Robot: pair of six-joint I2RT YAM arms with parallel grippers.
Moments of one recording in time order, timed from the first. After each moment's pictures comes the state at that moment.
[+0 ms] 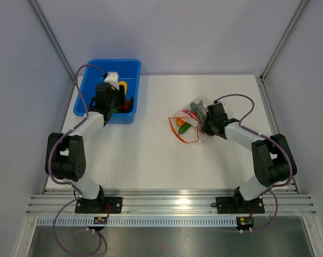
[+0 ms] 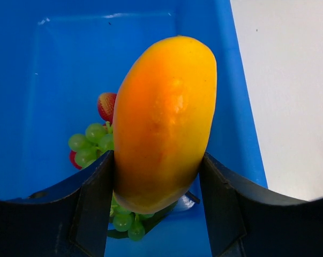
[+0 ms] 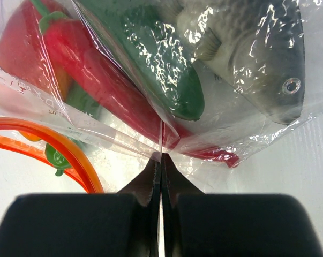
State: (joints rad) left arm -0.14 1.61 1.08 0.13 -0.04 -0.05; right arm 0.33 1.59 0.89 -0.18 0.10 0.61
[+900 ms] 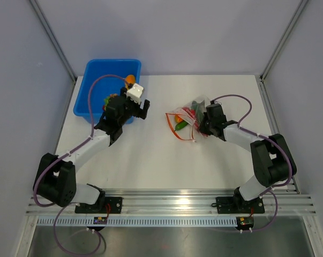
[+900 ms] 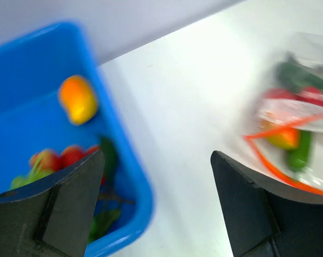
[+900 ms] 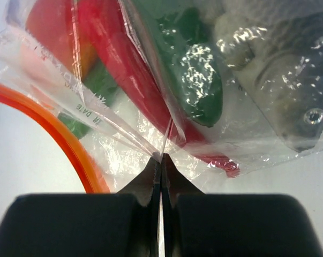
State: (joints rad) left arm -0.38 1.37 0.88 0.29 0.04 0.13; right arm 0.34 1.59 0.86 -0.08 0.03 0.61
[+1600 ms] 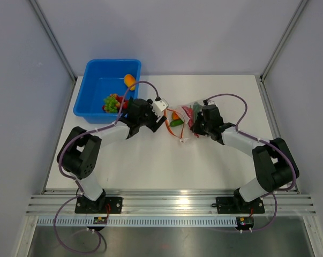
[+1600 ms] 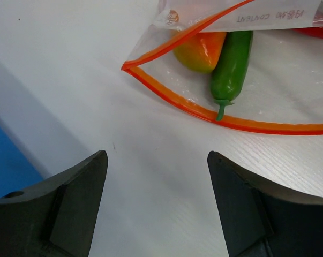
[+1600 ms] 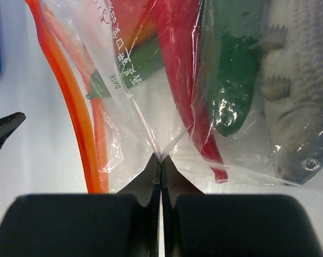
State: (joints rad) left arm -0.52 1.71 0.99 0.17 0.19 0.37; right arm 0.43 1.54 0.83 -0.01 -0.02 0.59
